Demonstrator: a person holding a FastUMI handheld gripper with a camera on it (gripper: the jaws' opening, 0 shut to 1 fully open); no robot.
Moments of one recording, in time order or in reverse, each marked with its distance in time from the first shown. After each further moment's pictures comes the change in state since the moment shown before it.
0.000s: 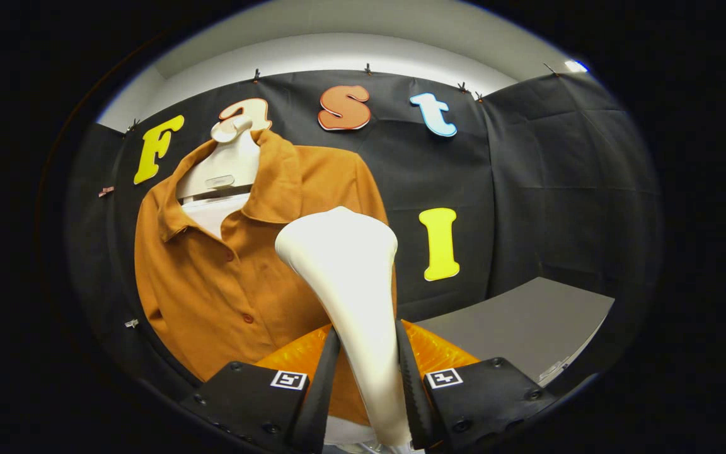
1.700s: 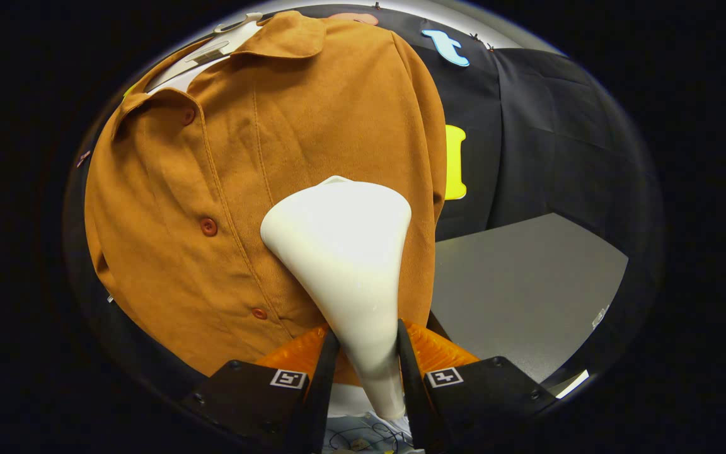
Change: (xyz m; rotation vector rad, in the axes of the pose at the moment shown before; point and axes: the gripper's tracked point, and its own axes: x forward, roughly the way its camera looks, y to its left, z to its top) arm 0.050 0.027 -0.134 -0.015 0.385 -0.091
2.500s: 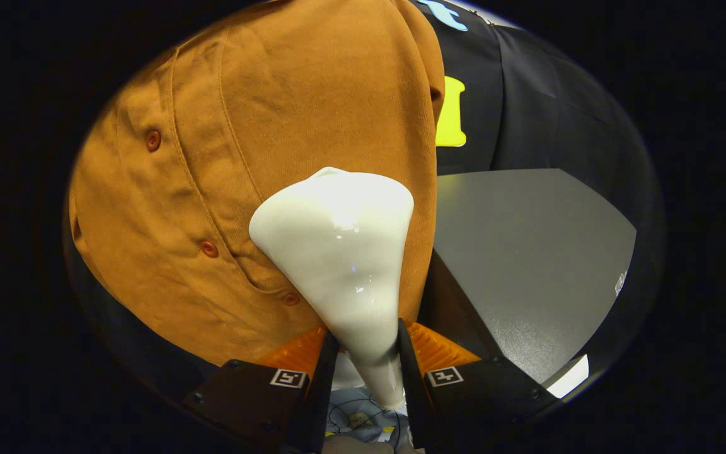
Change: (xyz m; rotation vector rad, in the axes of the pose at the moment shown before) arm 0.027 -0.020 -0.065 0.010 0.229 -0.025
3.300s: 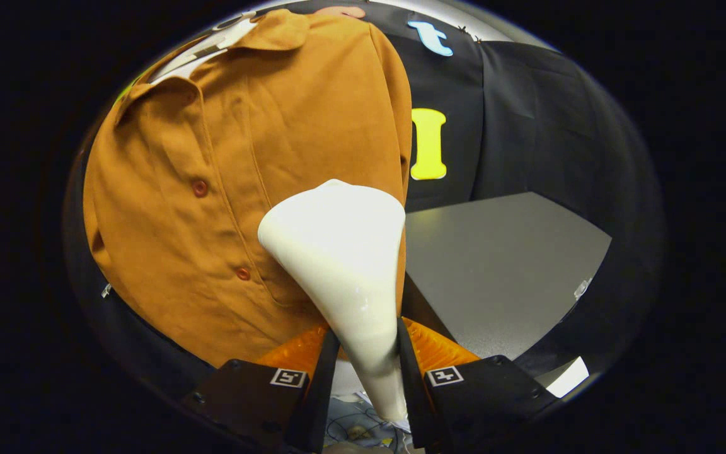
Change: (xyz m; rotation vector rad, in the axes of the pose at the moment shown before) arm -0.064 -0.004 0.041 0.012 -0.217 -0.028
